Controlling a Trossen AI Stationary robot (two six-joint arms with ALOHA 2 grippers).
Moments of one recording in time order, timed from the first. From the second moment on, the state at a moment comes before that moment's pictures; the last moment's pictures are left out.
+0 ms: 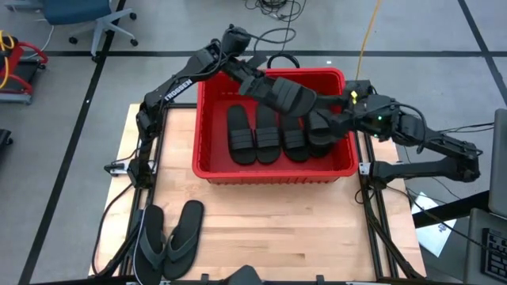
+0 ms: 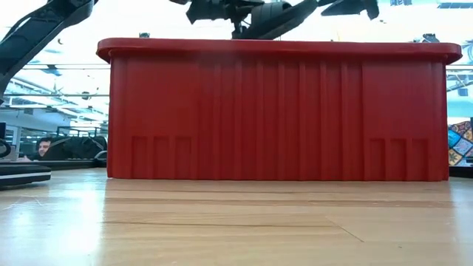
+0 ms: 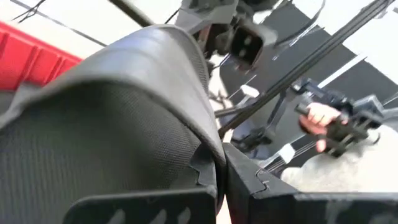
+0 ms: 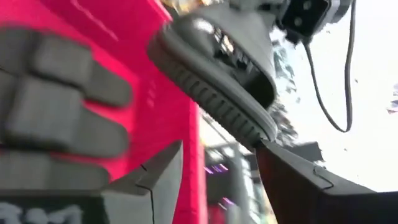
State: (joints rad) left arm 0.59 2.08 2.36 -0.77 1.11 -0.26; right arm -0.29 0.88 1.07 -0.45 0.31 -1.08
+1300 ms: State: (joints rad) left arm 0.60 2.08 2.36 -0.71 1.13 -0.40; right arm -0.13 0.94 1.05 -0.16 0.53 -1.54
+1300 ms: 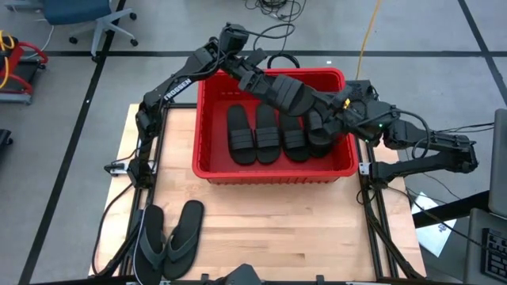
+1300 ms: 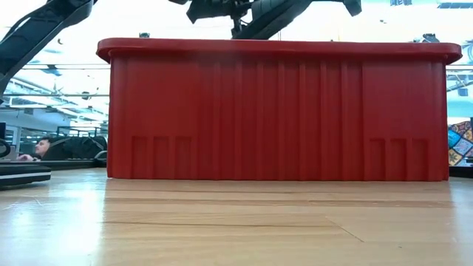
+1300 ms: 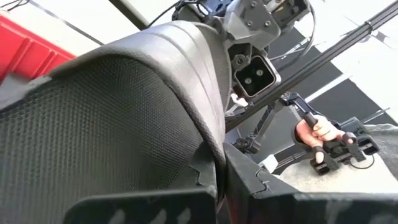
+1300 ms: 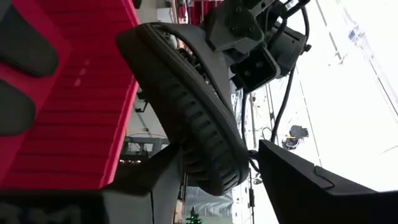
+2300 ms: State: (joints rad) left arm 0.63 2.08 2.36 -0.73 1.03 -0.39; right arm -0.09 0.99 1.09 -0.50 0.68 -1.20
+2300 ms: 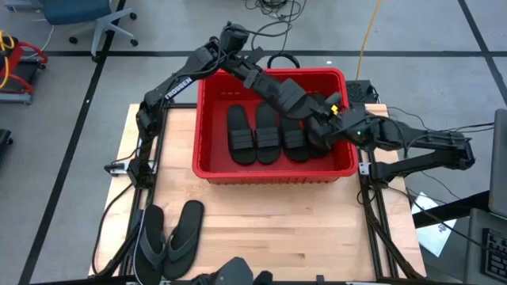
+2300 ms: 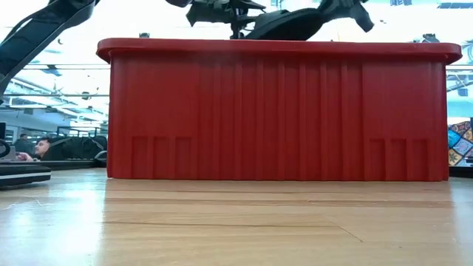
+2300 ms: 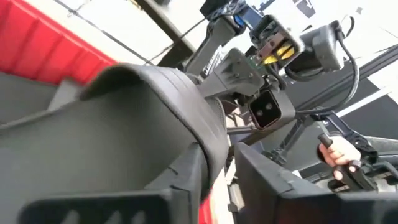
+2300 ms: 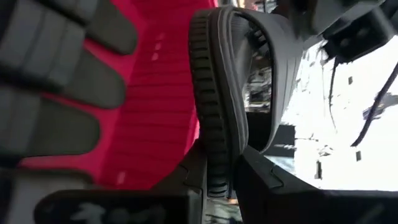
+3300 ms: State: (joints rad) left arm 0.60 2.08 2.36 -0.85 1.03 -0.40; right arm -0.11 1.18 1.09 -0.87 0.62 -0.27
